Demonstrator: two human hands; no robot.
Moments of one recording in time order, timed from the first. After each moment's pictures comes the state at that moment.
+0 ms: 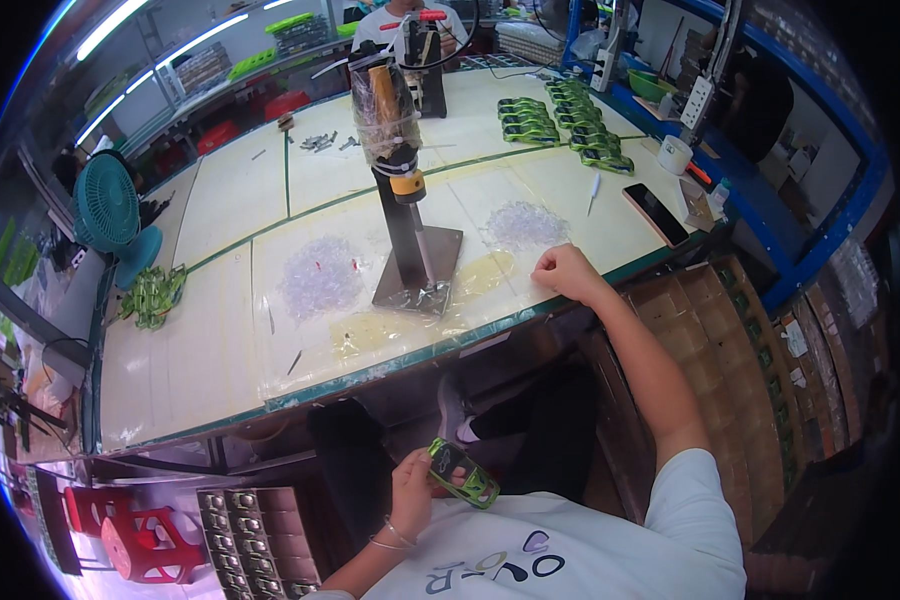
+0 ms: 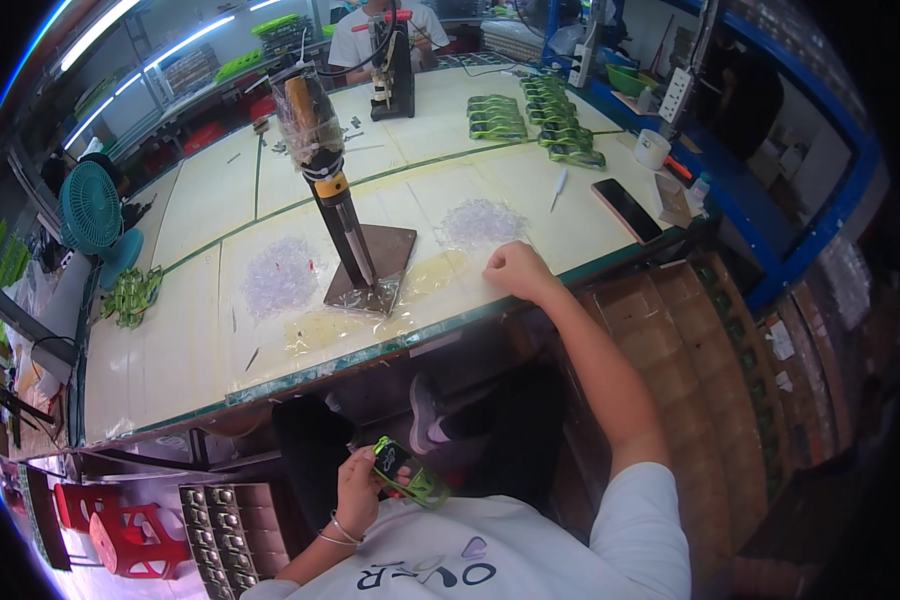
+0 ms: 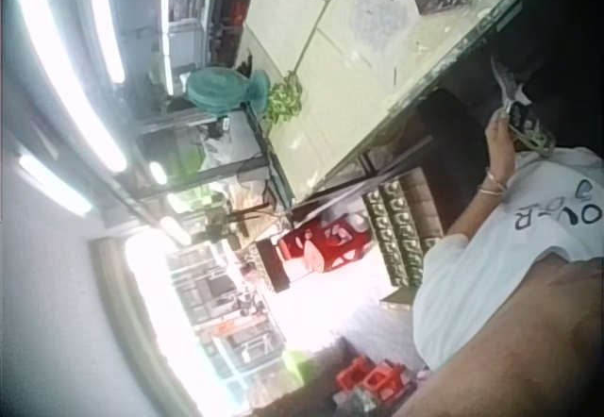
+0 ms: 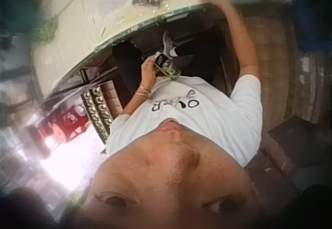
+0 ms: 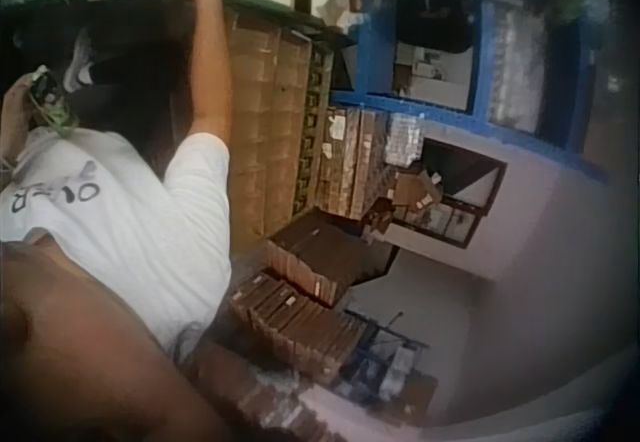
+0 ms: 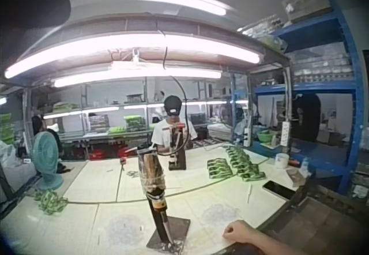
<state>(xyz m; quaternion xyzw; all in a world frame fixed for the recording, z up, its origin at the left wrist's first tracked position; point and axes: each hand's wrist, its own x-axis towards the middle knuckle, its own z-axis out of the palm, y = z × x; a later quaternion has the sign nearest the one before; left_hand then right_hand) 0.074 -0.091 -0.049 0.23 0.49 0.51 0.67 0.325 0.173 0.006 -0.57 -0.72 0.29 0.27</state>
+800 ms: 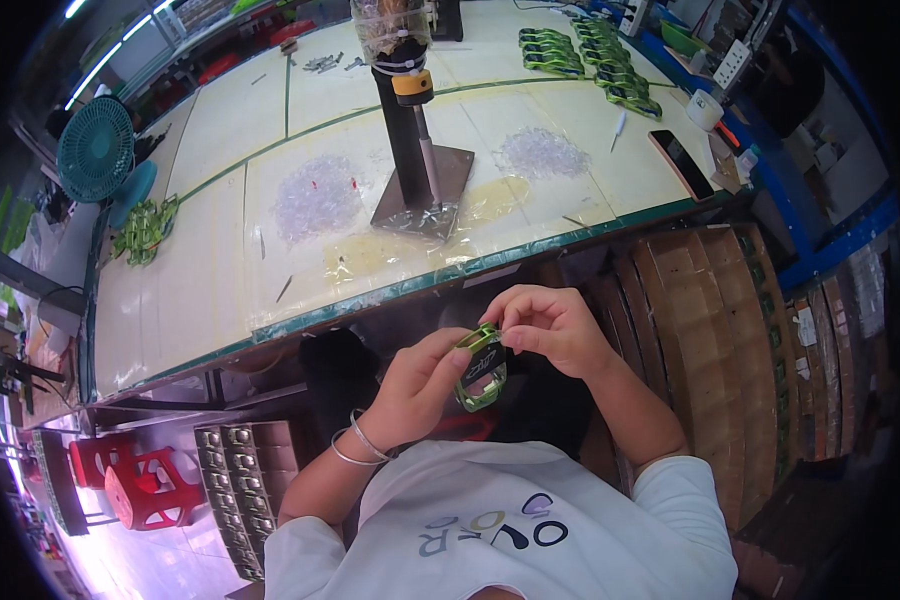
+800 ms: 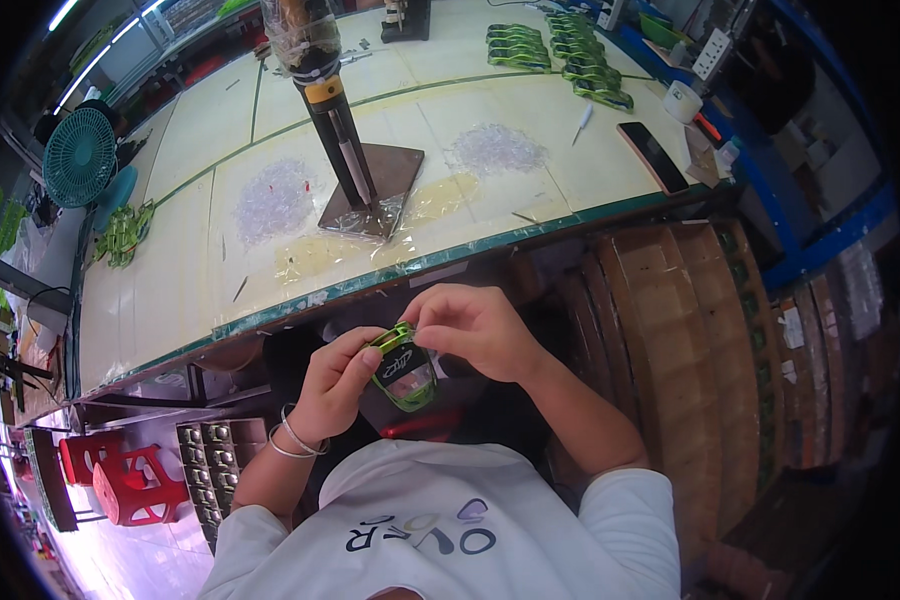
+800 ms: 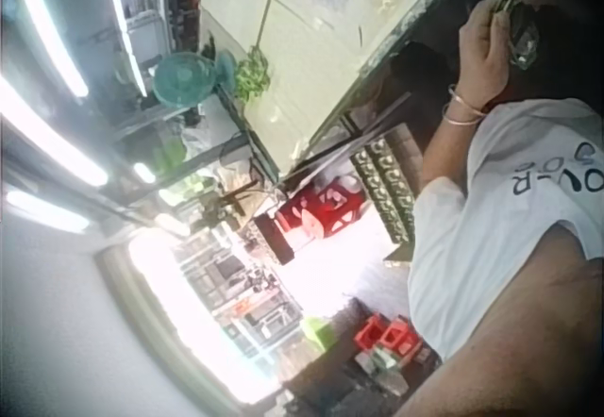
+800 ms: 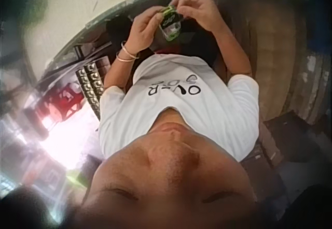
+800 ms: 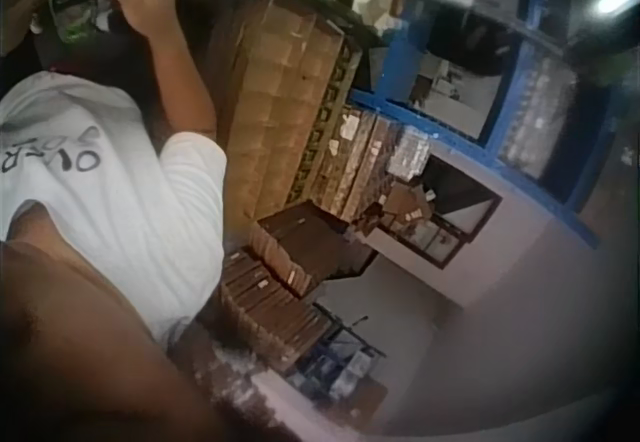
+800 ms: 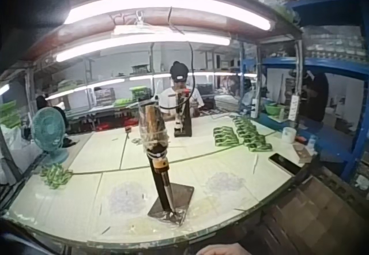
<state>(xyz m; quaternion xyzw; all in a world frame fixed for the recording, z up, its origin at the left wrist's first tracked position) 0.077 -0.035 0.054 0.60 0.42 0.43 0.53 0.263 0.023 0.045 -0.24 -0.57 0.69 0.37</state>
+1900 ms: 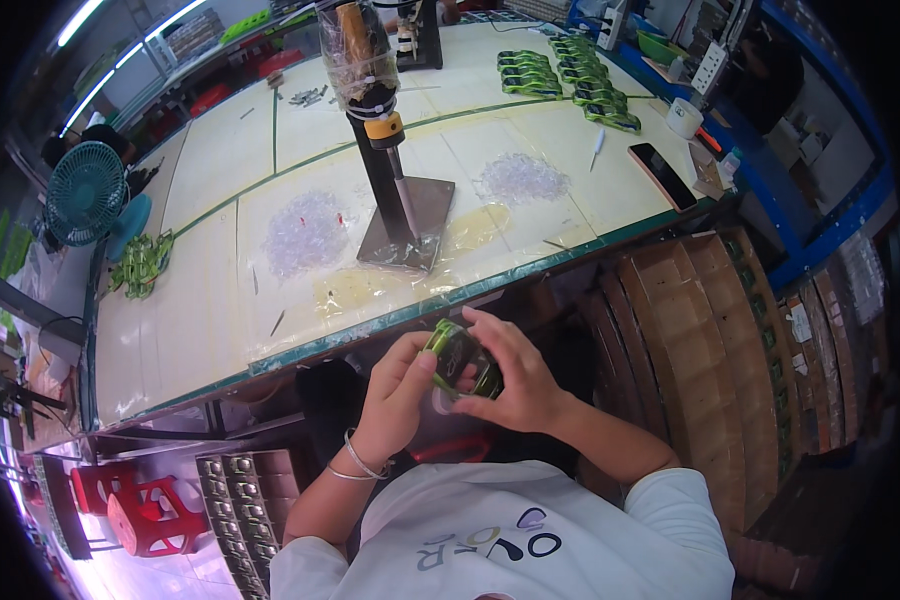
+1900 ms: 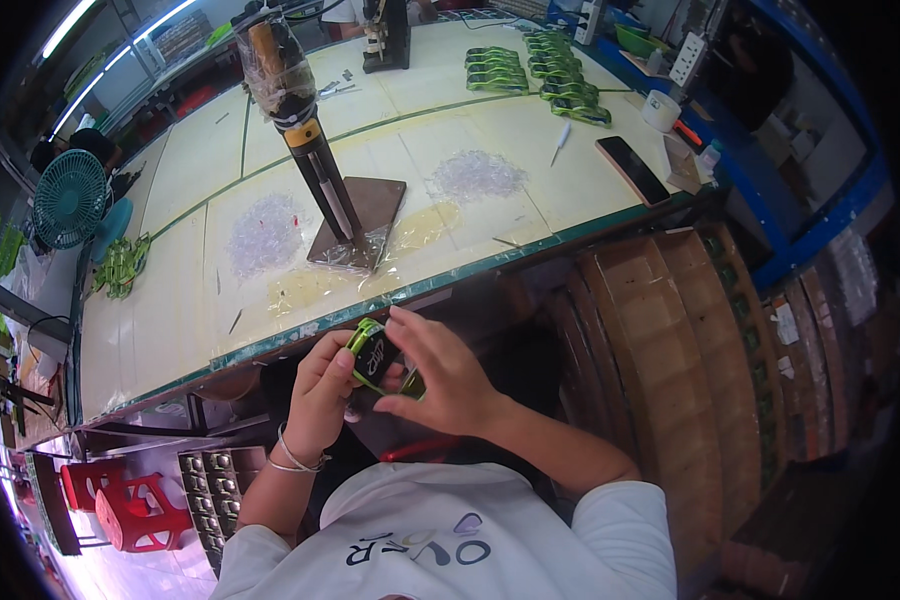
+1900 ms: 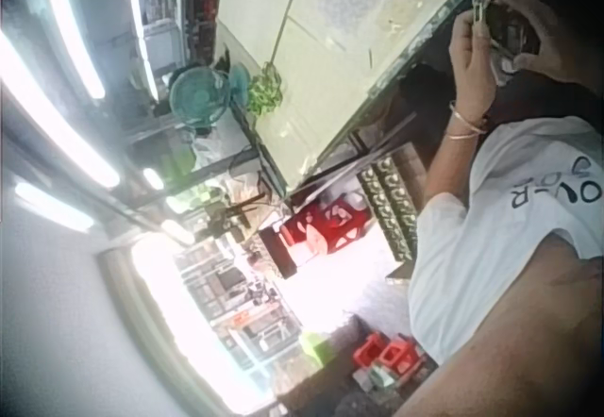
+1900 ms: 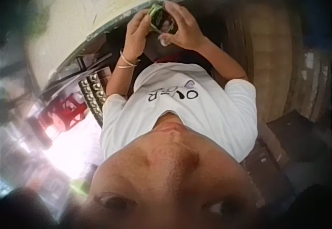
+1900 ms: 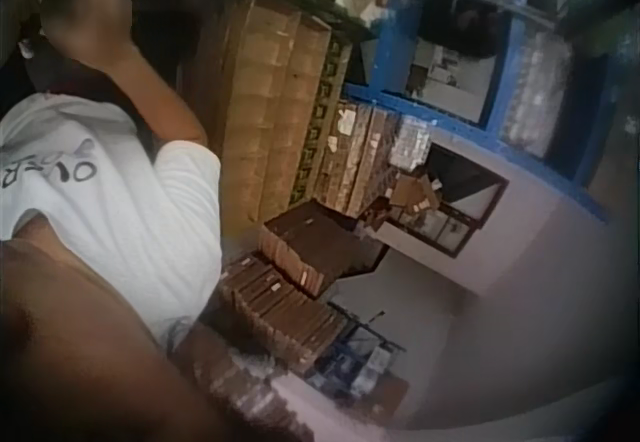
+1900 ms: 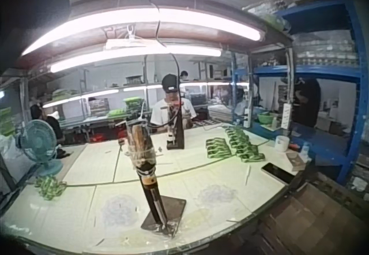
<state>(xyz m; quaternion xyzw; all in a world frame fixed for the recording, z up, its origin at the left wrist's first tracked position) 0.079 -0.024 0.047 0.47 0.36 0.49 0.64 0.247 0.004 0.019 -0.29 -0.81 0.24 0.45</state>
